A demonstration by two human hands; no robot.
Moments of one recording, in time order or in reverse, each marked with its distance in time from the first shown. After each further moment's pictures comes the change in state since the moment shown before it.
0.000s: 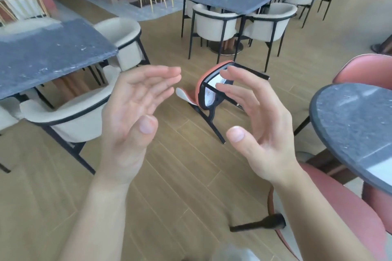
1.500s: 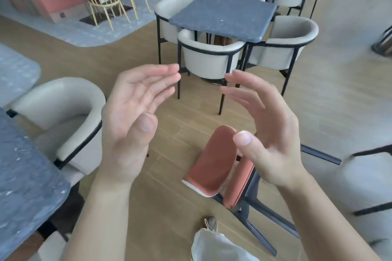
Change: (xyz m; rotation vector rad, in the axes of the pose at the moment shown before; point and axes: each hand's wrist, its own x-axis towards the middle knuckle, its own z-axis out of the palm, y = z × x) left_hand 0.760 -0.556 -0.289 -0.153 -0.167 -0.055; right_hand 0.692 0.631 0.069 -0.142 0.176 0.043
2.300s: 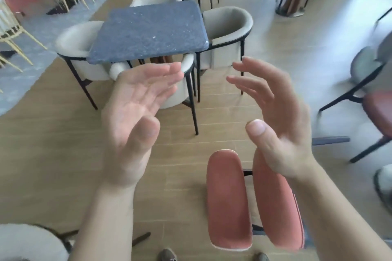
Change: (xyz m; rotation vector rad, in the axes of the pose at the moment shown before) left_hand 0.337 -0.234 -0.110 -0.293 -0.453 -0.054; right_hand 0.235 0.214 0.044 -0.284 0.440 0.058
